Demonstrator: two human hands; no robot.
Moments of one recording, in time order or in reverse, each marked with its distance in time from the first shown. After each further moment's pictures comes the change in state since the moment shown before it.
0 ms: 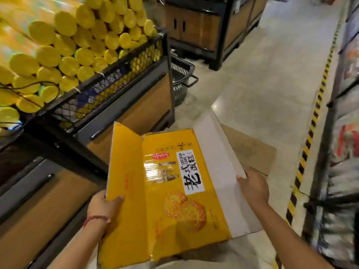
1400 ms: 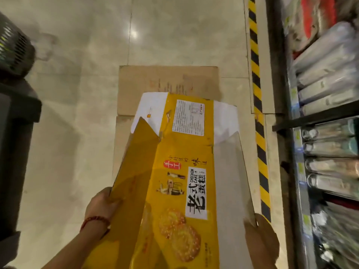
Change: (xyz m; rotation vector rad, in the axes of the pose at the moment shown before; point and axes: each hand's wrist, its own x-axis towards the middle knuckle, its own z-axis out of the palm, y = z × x) left_hand 0.231 0.082 0.556 0.846 -0.446 0.264; right_hand 0.187 0.365 0.164 0.239 -0.036 0.963
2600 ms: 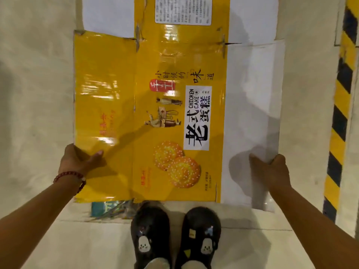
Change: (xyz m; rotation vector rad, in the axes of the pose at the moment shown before) left_hand 0.260 -0.106 0.158 -0.223 0.120 -0.208; right_hand 0.271 0.028 0.207 0.033 0.005 0.056
